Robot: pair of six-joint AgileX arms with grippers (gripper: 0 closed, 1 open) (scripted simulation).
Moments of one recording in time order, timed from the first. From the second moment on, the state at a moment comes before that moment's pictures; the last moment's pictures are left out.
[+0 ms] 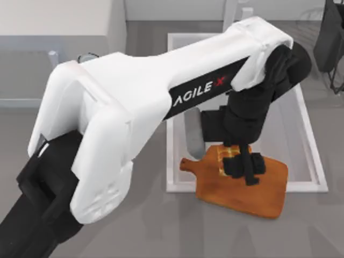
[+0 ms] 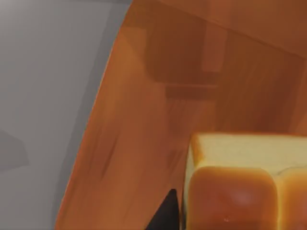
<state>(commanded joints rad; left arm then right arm) -0.89 2.50 2.26 -1.35 0.01 -2.49 0.00 0.00 0.00 0.00 0.00 0.00</state>
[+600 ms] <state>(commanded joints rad) -0.90 2.49 2.17 -1.25 0.00 -2.48 0.00 0.00 0.00 0.00 0.00 0.00</state>
